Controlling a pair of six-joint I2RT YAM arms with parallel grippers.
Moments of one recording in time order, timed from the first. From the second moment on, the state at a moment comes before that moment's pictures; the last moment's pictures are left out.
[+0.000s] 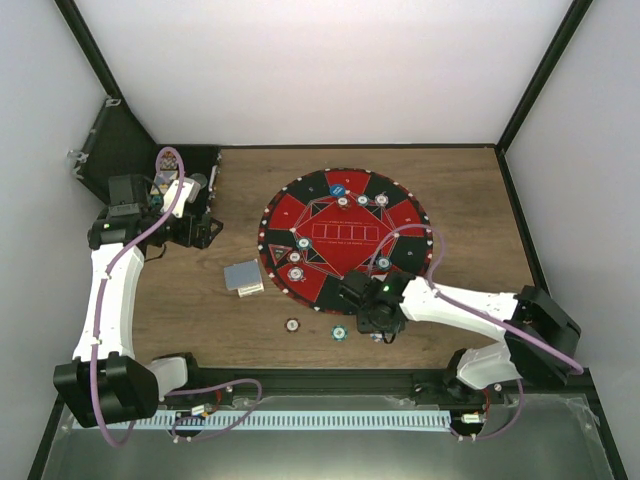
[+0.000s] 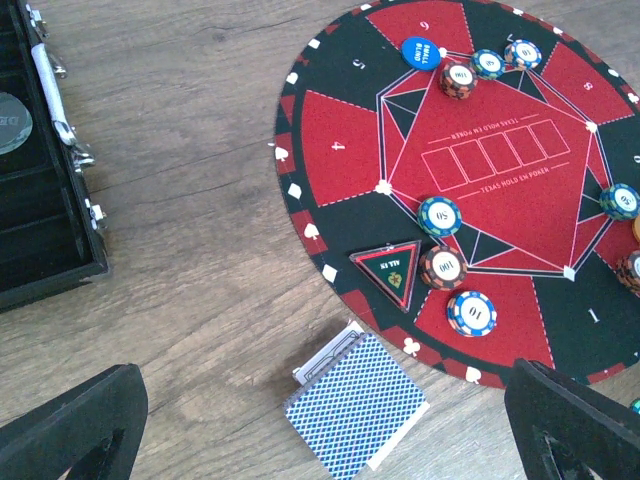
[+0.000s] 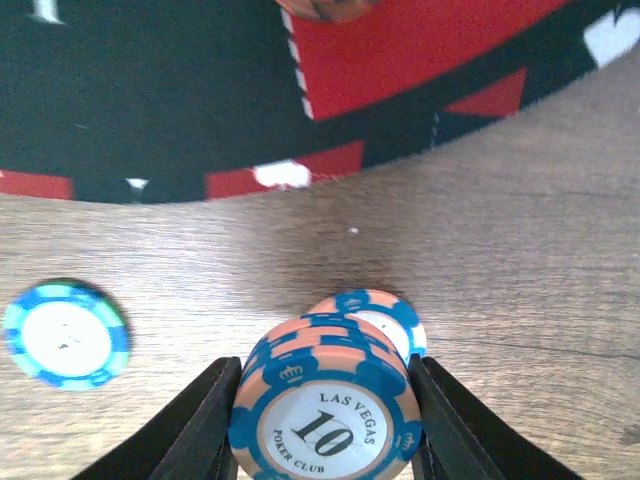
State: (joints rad) left arm 0.15 1.18 1.17 -0.90 0.54 0.34; right arm 1.01 1.37 0.78 -0.89 0.14 0.97
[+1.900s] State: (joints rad) left arm 0.15 1.16 1.15 -1.01 0.48 0.55; right arm 0.66 1.82 1.13 -0.66 0.18 0.56
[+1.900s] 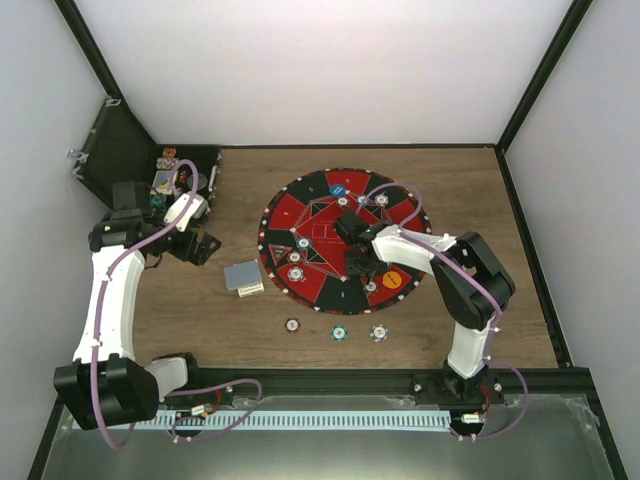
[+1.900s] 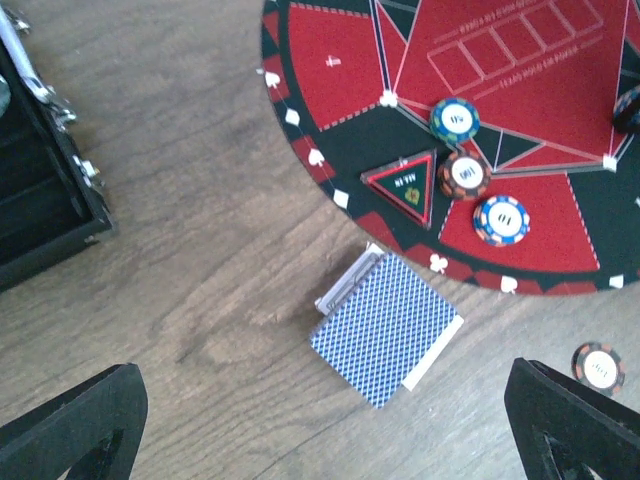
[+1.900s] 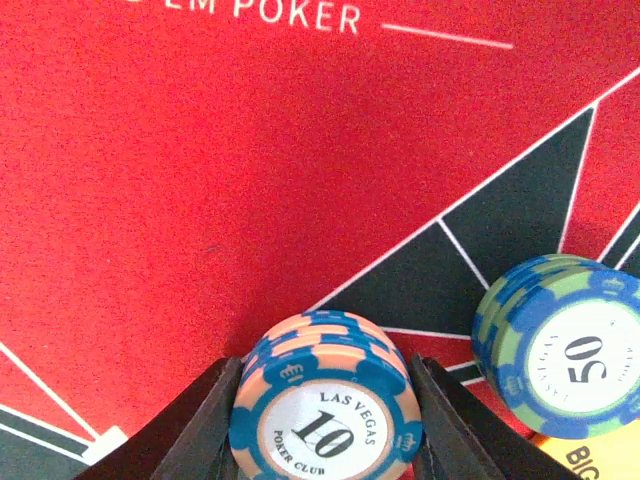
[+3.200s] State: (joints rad) left arm 0.09 1.24 0.77 -0.79 0.41 1.18; right arm 0.85 1.48 0.73 -0.15 -0.02 0.61
